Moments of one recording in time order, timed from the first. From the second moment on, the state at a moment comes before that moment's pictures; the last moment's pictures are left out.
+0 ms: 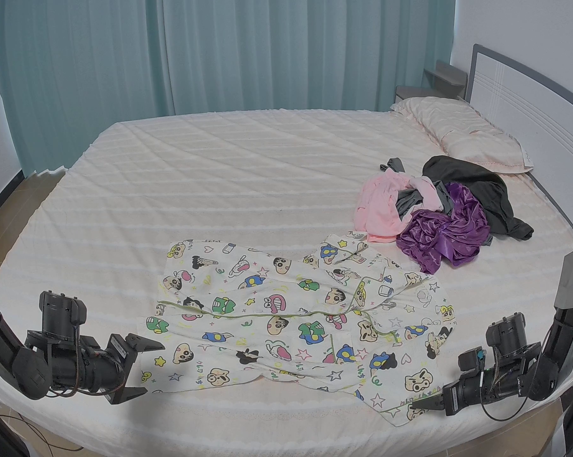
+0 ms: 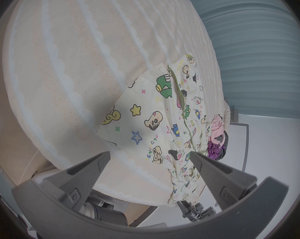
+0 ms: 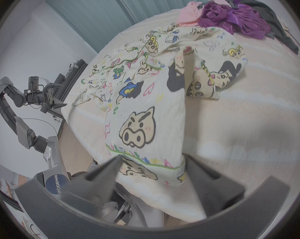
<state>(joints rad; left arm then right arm) -0.06 1.77 -0.23 -0.67 -0.38 -1.12 0.22 2.07 -0.13 -0.95 0.41 0.03</state>
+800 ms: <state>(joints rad) -0.17 1.87 -0.24 -0.67 -0.11 -1.01 0.22 2.01 -0.05 -0.95 0.41 0.03</state>
